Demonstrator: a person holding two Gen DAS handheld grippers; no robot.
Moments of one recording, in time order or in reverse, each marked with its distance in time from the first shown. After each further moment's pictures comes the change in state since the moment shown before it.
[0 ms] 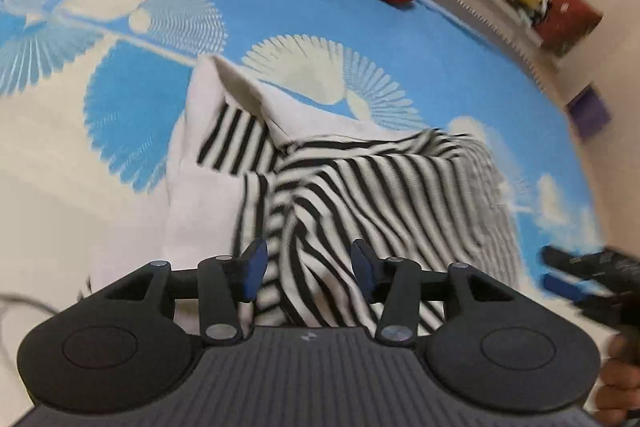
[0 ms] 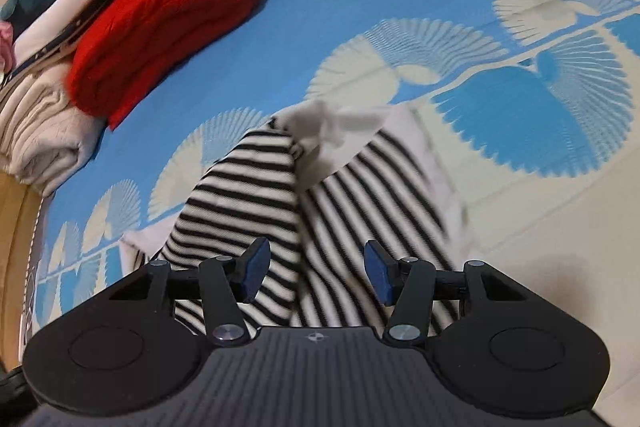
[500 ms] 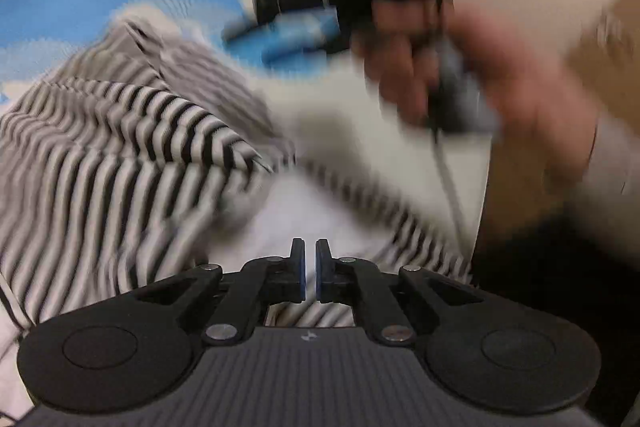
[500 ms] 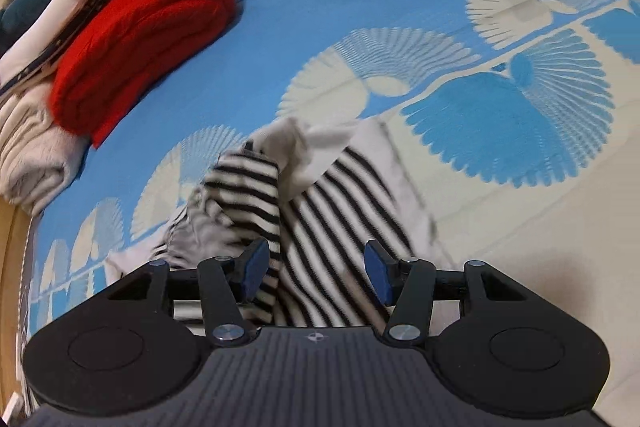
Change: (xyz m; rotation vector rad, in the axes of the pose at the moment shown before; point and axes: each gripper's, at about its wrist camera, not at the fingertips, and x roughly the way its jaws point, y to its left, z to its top) left arm -0.039 -0.087 -0.094 0.817 0.294 -0.601; right arm -0.007 -0.034 0.010 0.073 -0.030 -0.042
